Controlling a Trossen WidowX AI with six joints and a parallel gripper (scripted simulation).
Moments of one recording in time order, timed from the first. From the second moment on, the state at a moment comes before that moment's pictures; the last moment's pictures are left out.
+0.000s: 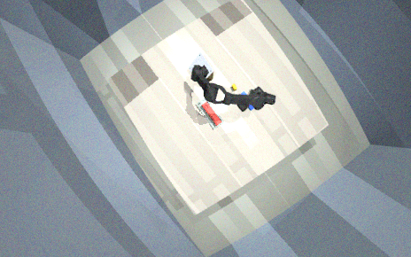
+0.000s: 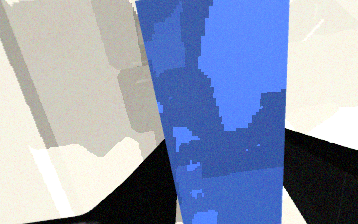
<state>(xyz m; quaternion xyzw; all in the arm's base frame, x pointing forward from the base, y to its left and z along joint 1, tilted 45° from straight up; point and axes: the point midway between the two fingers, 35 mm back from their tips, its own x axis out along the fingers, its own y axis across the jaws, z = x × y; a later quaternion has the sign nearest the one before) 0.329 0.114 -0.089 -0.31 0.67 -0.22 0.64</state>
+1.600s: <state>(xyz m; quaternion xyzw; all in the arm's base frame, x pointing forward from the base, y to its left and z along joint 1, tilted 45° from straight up) 0.337 0.095 0.010 -0.44 0.70 -0.05 0.56</state>
